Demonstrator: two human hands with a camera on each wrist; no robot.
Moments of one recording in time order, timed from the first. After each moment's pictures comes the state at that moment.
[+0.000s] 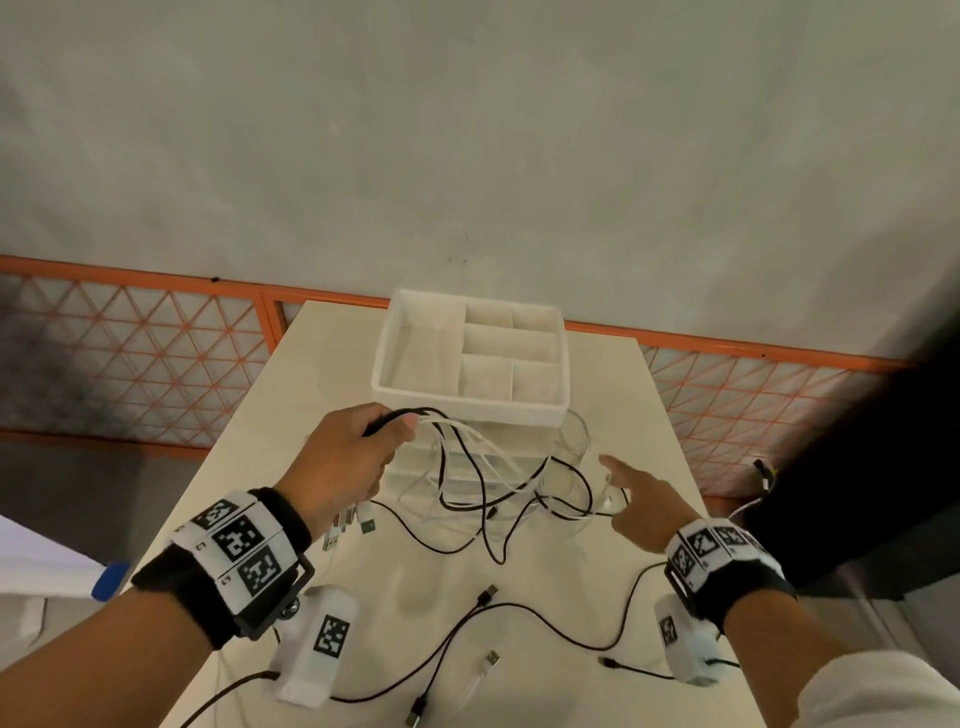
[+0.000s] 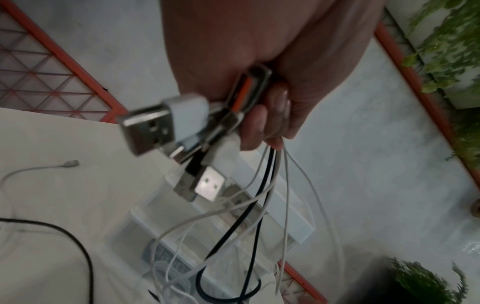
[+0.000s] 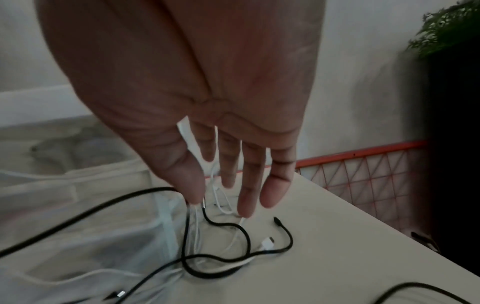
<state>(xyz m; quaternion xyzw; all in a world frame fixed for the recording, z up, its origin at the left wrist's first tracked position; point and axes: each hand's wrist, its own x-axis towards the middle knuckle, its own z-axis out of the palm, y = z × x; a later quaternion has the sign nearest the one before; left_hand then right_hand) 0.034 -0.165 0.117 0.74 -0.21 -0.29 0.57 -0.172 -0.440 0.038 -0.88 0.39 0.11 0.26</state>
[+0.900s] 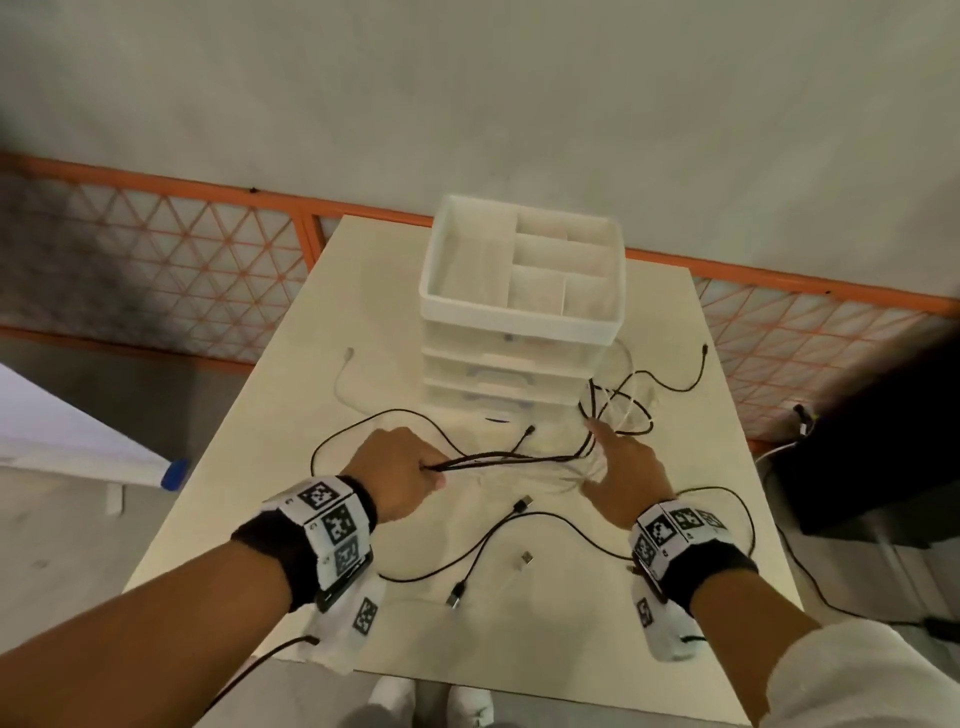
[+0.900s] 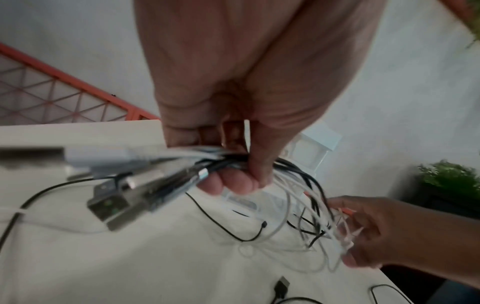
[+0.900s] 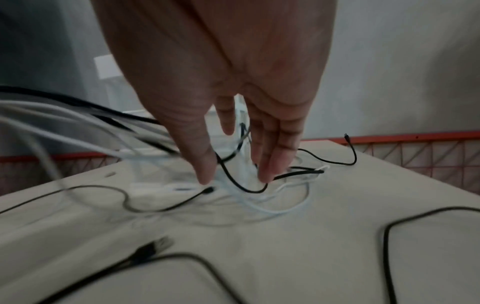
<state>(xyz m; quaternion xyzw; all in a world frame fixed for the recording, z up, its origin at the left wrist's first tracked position) 0.001 -0.125 0.048 0.86 -0.32 -0.33 0.22 -0.161 -0.348 0.004 -0.89 0.39 0.12 0.20</state>
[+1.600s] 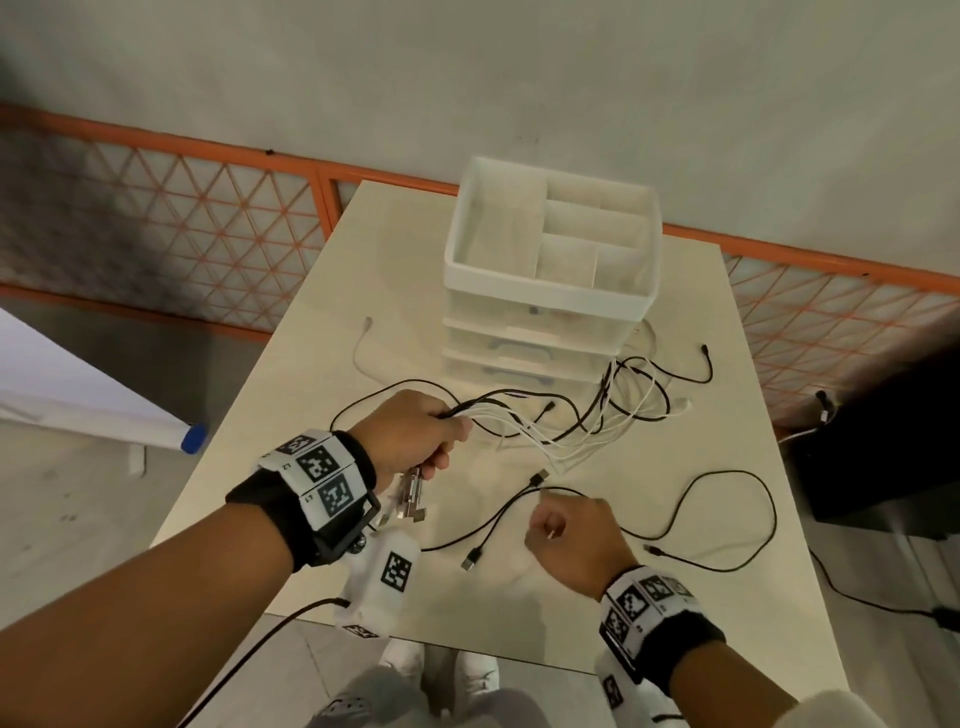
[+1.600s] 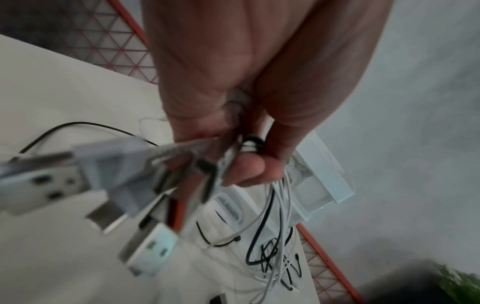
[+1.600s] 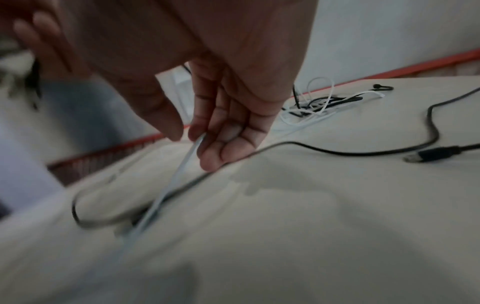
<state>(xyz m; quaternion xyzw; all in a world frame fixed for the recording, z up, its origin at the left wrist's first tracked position) 0.005 -0.124 0.052 0.77 -0.14 -0.43 0.45 -0.179 -0.261 -0.038 -0.89 0.29 0.07 0.35</state>
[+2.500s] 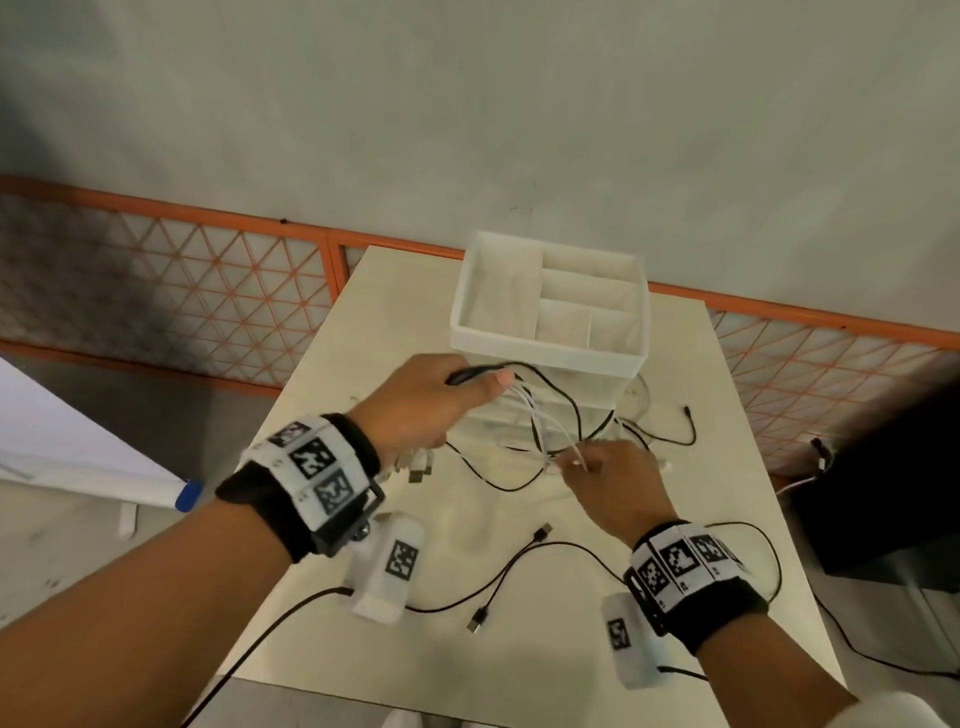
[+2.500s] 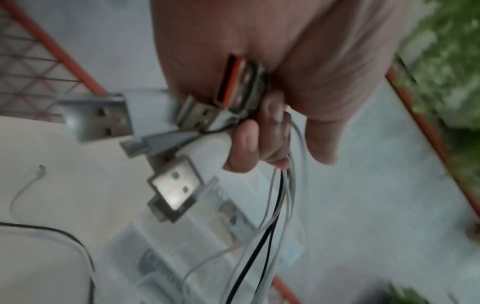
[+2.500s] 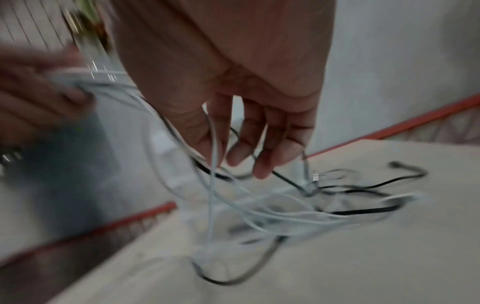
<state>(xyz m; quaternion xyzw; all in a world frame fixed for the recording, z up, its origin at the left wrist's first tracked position) 0.031 -0.139 0.129 0.77 -0.29 -0.31 0.47 -0.127 -0.307 0.046 -0.88 0.37 -0.04 0.31</state>
